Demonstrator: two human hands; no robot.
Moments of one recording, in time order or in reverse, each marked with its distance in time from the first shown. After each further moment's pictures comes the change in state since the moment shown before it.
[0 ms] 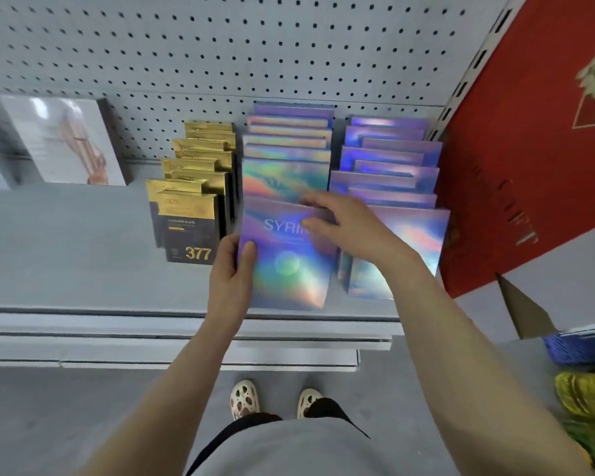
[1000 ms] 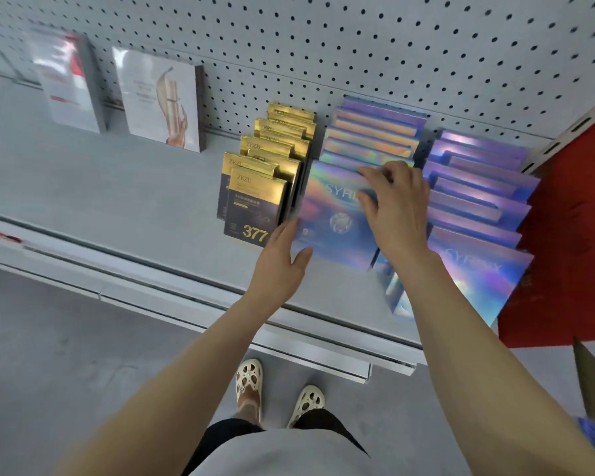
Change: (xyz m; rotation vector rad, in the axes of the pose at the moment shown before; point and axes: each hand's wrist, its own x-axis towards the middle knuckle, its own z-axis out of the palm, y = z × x) left_hand 0.017 -0.008 -0.015 0.466 -0.067 0.065; right_hand 0.058 0.003 0.033 -0.584 0.427 -0.104
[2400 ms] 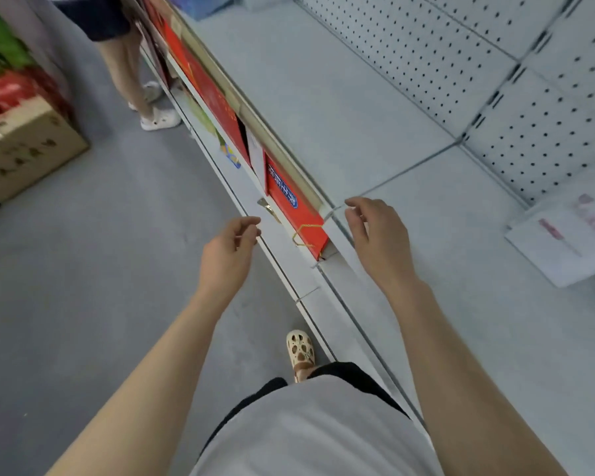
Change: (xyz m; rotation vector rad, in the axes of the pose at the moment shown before) left_hand -0.050 -0.435 -0.639 -0.203 0.825 -0.623; right_hand 0.129 -0.753 0.281 0.568 -0.474 -0.524
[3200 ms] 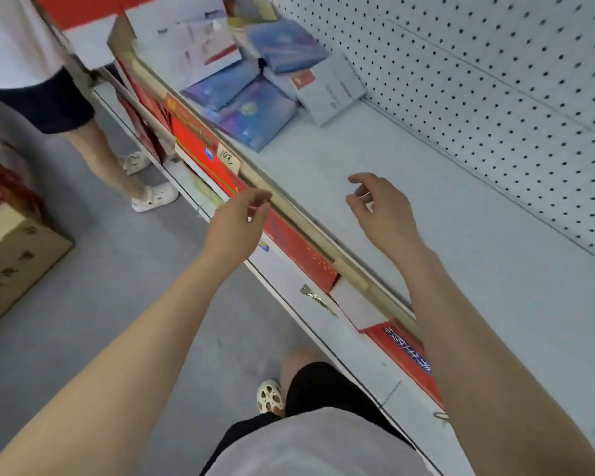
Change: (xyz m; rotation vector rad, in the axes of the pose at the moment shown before) left_hand 0.539 0.053 -0.174 0.249 -0.232 0.302; right_hand 0.455 -0.184 0.177 0.029 0.012 0.175
